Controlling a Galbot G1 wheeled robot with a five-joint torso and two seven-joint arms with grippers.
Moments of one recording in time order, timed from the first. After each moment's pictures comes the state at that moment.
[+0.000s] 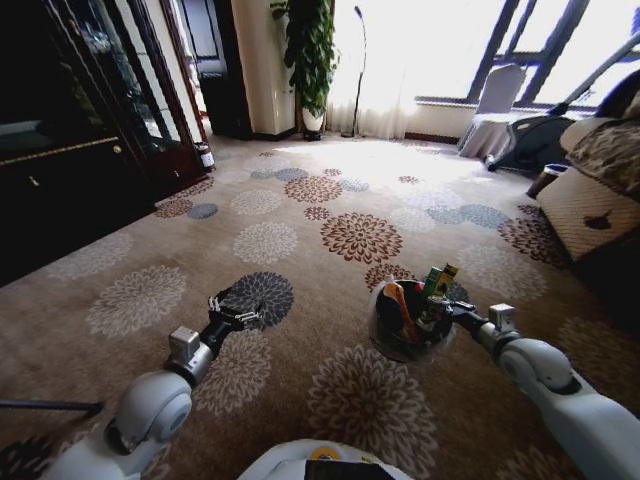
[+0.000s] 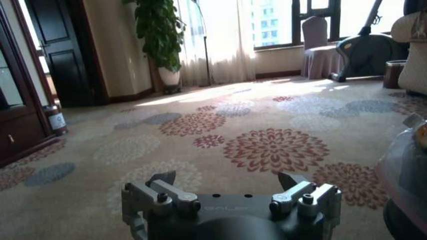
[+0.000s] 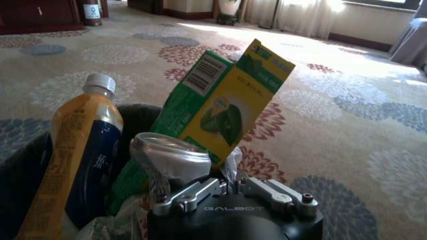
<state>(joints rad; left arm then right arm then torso) 1.62 -0.85 -0.60 -2.34 -0.54 0.30 -0.17 -1.35 0.70 0.60 1.88 0.73 -0.41 -0.02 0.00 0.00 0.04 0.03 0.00</state>
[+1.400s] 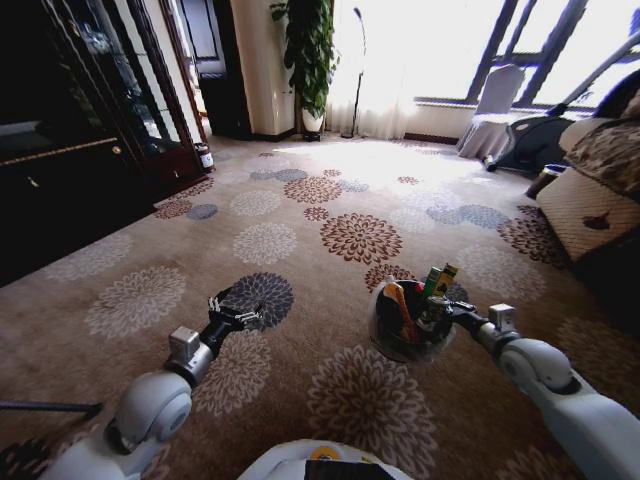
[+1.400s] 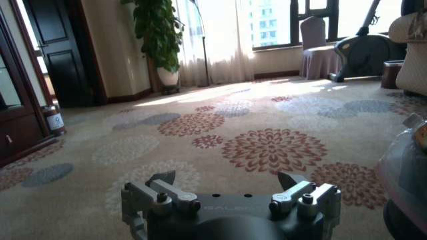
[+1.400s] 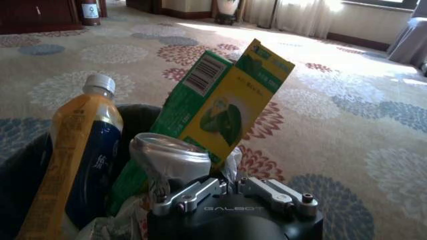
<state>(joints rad) 1.62 -0.85 -0.60 -2.34 -0.54 0.30 -0.17 -1.35 0.70 0.60 1.88 0.73 -0.41 -0.02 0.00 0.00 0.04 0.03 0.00</state>
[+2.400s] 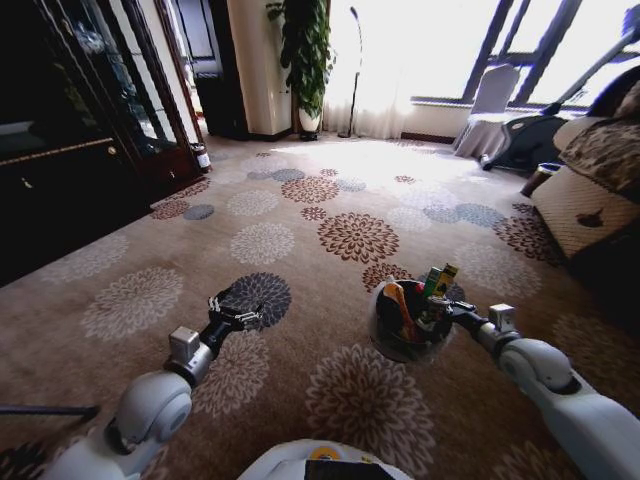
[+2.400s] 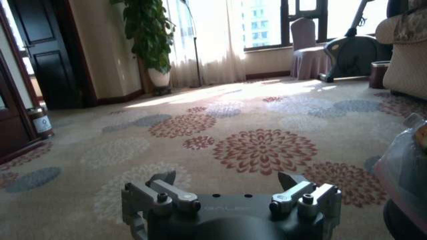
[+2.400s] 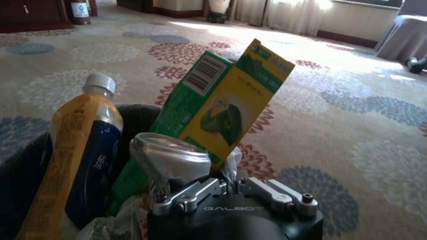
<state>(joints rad) 1.62 -0.85 -0.60 -2.34 -0.54 0.30 -0.17 -1.35 0.70 0.60 1.88 0.73 -0.41 -0.02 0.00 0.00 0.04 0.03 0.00</state>
